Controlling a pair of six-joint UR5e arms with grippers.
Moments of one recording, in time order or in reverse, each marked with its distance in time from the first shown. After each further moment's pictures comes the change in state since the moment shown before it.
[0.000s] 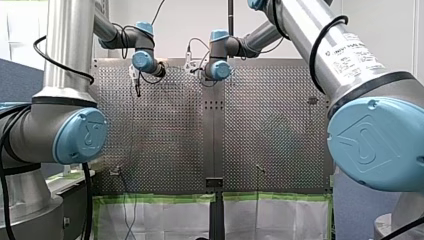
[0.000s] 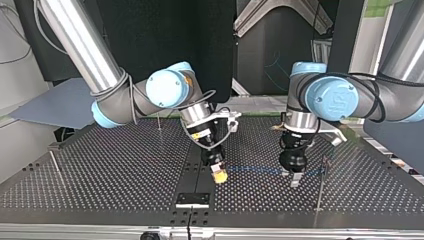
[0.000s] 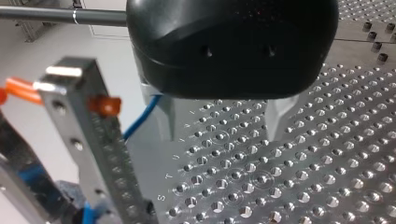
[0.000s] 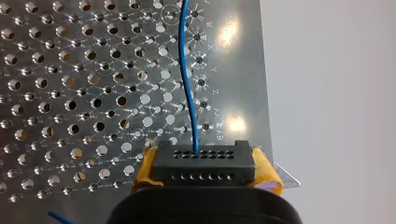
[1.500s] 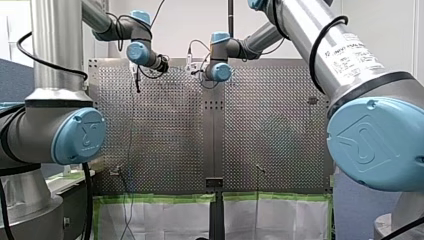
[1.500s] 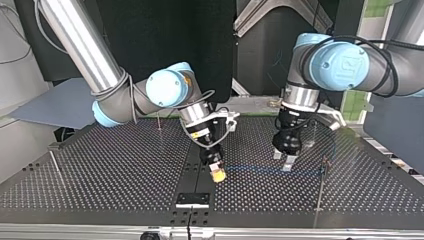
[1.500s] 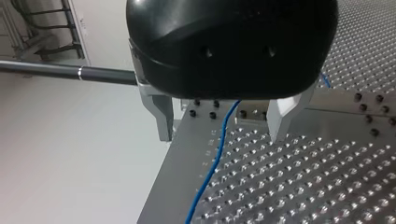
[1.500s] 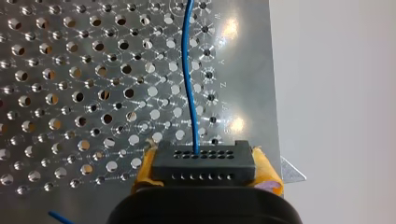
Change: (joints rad) left arm -0.031 0.128 -0.097 -0.032 0.064 0.006; right arm -0.004 0.000 0.020 -0.023 0.002 -0.006
